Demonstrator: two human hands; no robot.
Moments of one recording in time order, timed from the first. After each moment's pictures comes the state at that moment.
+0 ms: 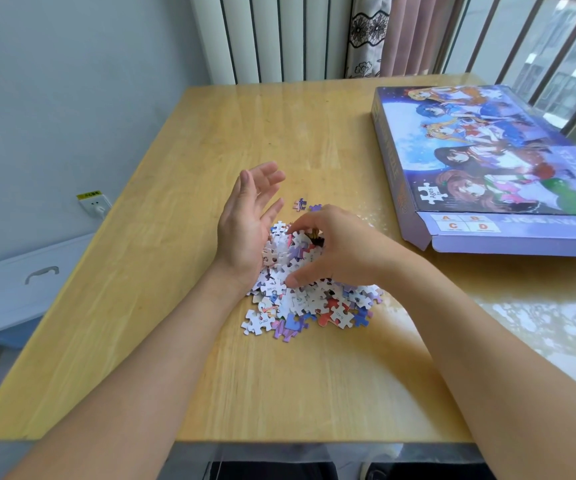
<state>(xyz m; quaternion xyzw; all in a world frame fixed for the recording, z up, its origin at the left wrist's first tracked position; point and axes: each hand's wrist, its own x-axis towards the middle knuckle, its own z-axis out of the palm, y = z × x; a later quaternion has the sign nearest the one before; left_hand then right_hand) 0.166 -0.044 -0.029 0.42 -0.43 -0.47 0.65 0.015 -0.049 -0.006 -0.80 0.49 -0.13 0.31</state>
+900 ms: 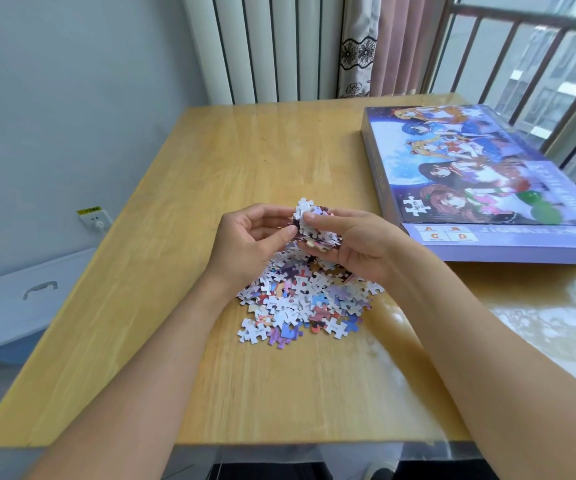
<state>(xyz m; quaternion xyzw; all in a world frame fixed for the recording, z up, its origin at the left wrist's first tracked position) 0.180 -0.045 -0.035 0.47 -0.58 -0.39 0.53 -0.004 -0.067 -0.011 -0.36 0.38 -0.39 0.76</state>
